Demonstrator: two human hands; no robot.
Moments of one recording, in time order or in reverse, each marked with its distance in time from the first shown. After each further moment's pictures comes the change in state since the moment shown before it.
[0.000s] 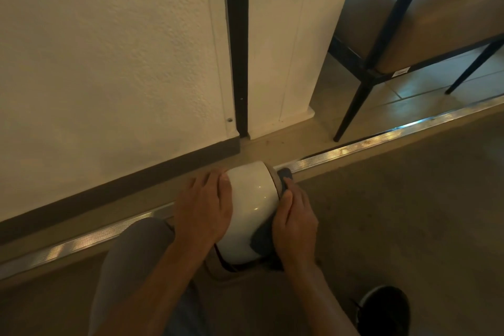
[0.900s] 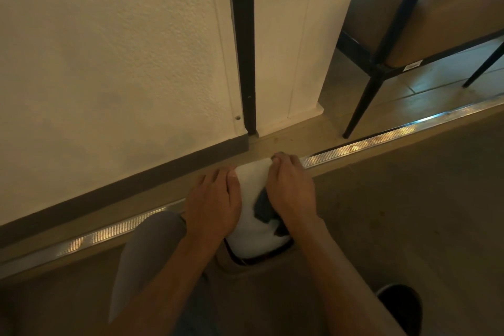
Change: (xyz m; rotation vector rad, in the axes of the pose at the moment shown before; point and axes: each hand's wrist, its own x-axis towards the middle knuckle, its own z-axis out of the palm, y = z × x) left_hand -0.003 0.004 0.003 0.006 0.031 0.011; right_hand 0.057 -0.040 0.000 -0.270 -0.233 -0.058
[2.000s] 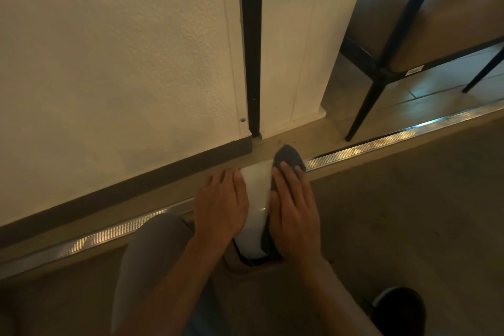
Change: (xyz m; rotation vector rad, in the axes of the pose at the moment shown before) left_hand 0.003 0.011 -0.012 -0.175 -0.138 -0.188; right_hand -0.057 0.021 0.019 -0.099 0.261 -0.416
